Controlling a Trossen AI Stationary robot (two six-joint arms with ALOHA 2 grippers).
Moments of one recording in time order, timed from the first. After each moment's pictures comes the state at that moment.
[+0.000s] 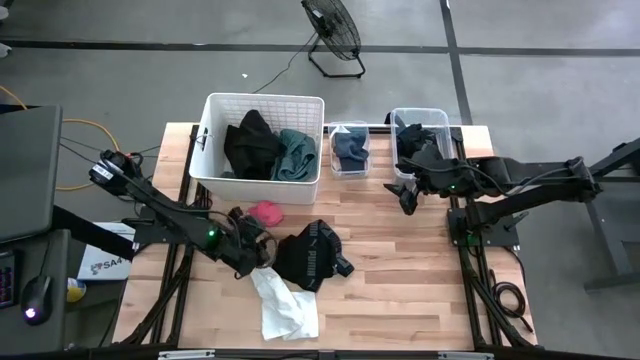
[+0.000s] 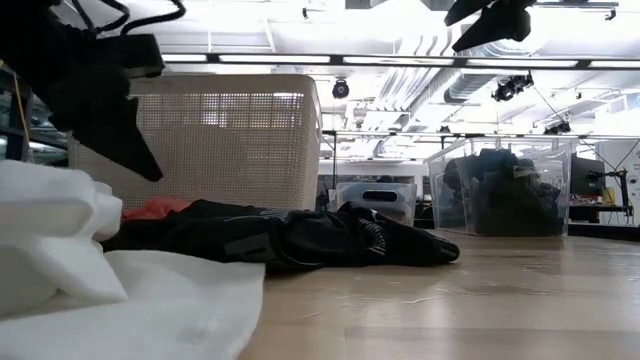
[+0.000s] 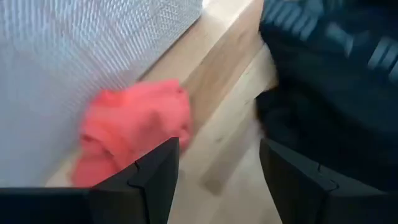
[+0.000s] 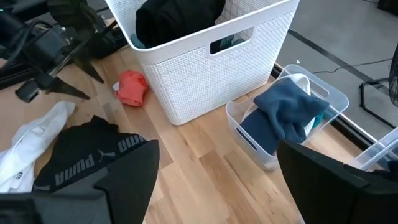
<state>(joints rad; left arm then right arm) -0.54 1.33 0.67 -0.49 -0.73 -1.00 0.08 0.95 1.03 -0.71 0.45 0.45</state>
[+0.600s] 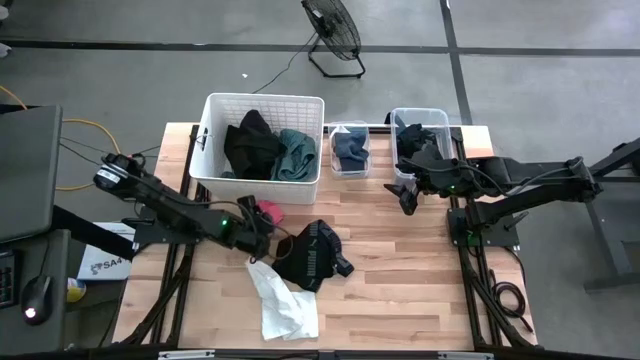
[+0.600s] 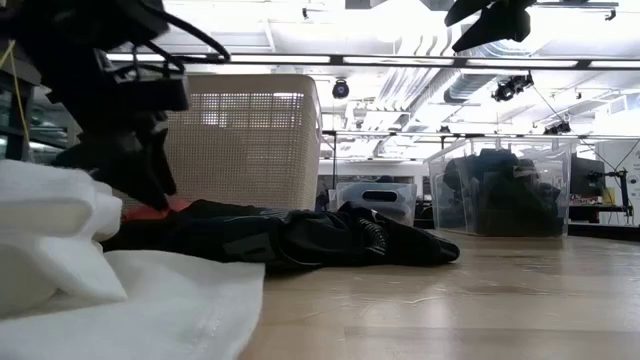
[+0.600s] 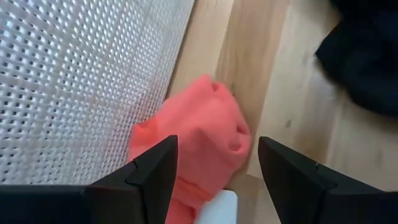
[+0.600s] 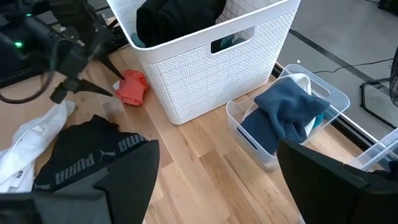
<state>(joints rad) -0.37 1.40 0.67 -0.50 -0.66 -0.43 0.08 0.95 1.03 -0.71 0.44 0.44</state>
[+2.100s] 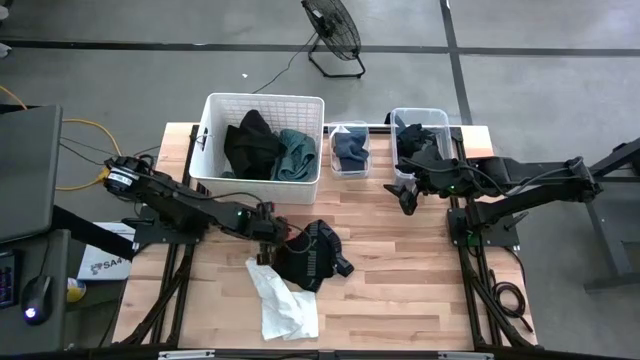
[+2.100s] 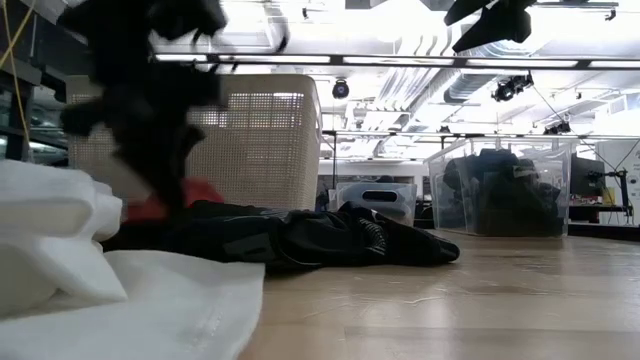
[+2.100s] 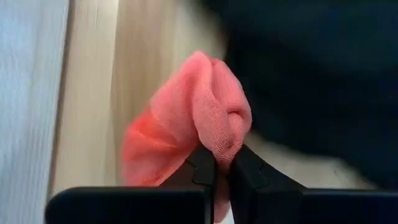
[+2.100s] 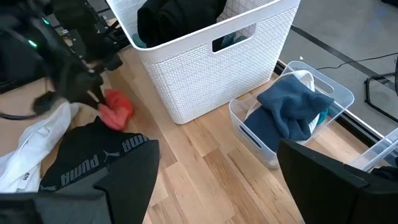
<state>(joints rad) -0.24 1.49 0.80 -0.47 -0.24 -0.26 0.08 0.95 1.03 -0.71 0.44 0.47</state>
